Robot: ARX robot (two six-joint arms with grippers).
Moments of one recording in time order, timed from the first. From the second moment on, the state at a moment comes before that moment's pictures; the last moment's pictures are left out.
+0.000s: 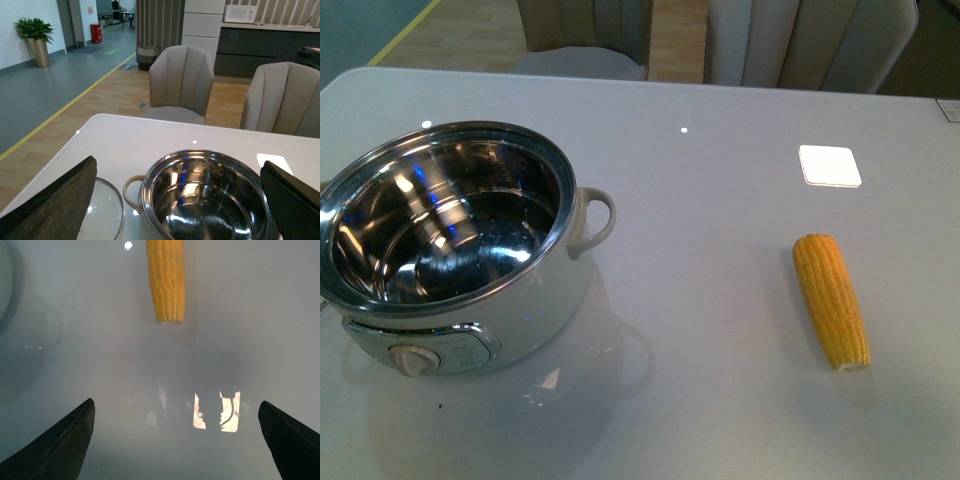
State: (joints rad) left arm 0.00 0.01 0.01 0.00 0.00 -0.01; right arm 0.13 1.10 0.32 -0.12 -0.03 0.18
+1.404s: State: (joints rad) left arm 0.00 0.01 0.01 0.00 0.00 -0.01; right arm 0.21 2.20 0.79 0.32 0.05 0.07
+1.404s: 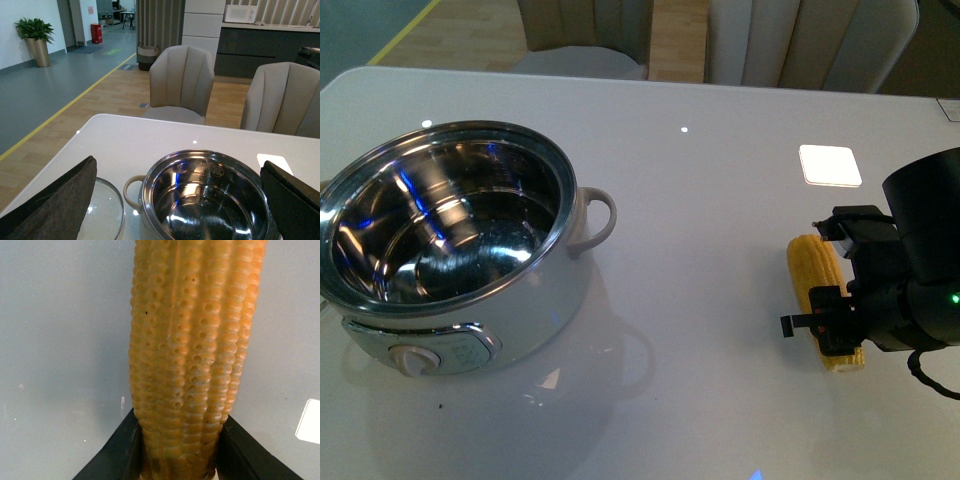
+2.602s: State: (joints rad) left arm 0.00 0.01 0.01 0.00 0.00 -0.01; right arm 0.60 1.95 1.23 0.00 -0.27 0.52
